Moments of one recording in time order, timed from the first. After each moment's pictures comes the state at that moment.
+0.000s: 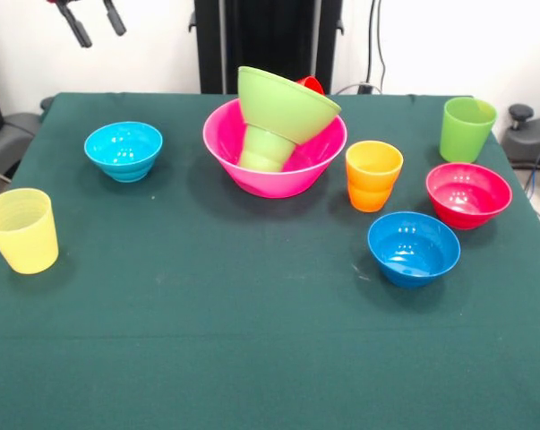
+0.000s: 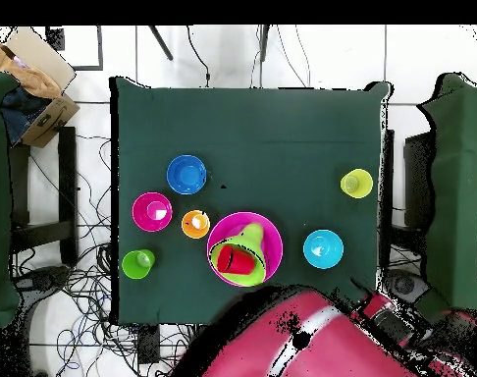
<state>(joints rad) -0.43 -0.29 -0.68 1.52 -1.67 -1.27 2.34</state>
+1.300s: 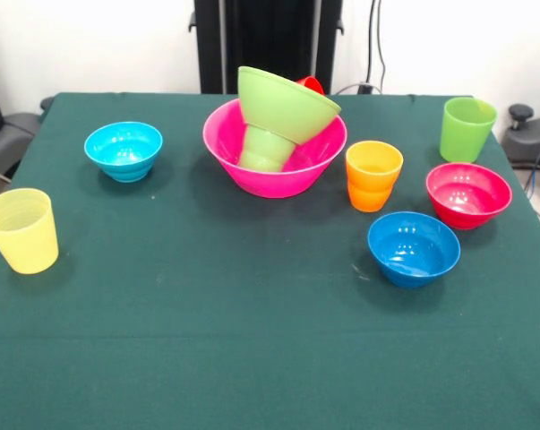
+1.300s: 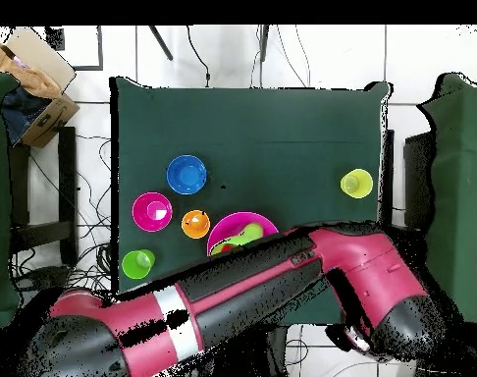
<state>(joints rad) 0.15 0.00 -1.18 1.42 -2.00 -1.25 2.96</state>
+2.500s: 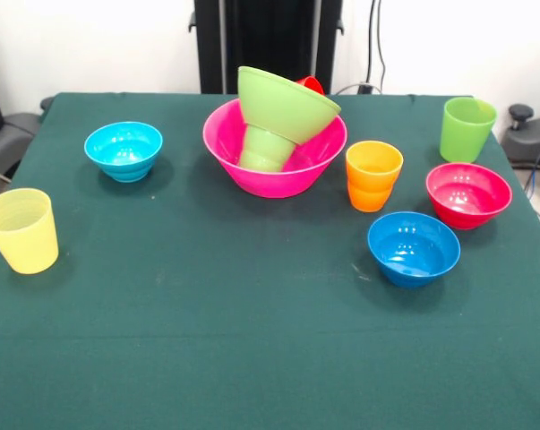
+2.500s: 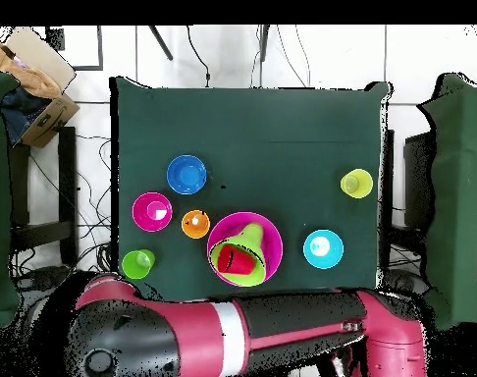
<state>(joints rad) 0.05 -0.01 -1.13 1.66 -1.68 -1.14 2.96</state>
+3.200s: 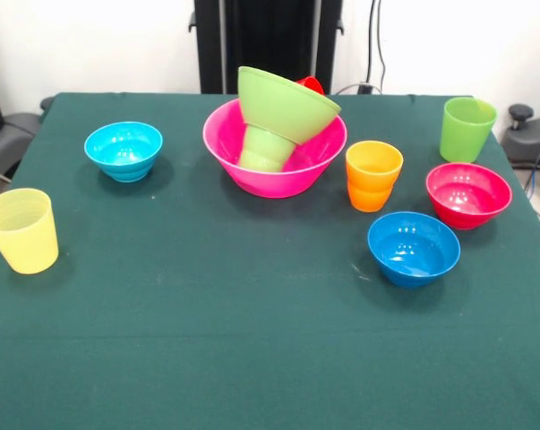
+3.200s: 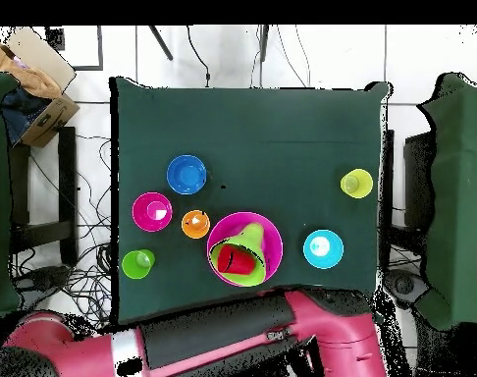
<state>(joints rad) 0.27 -0.03 -1.24 1.67 -1.67 -1.18 3.15</state>
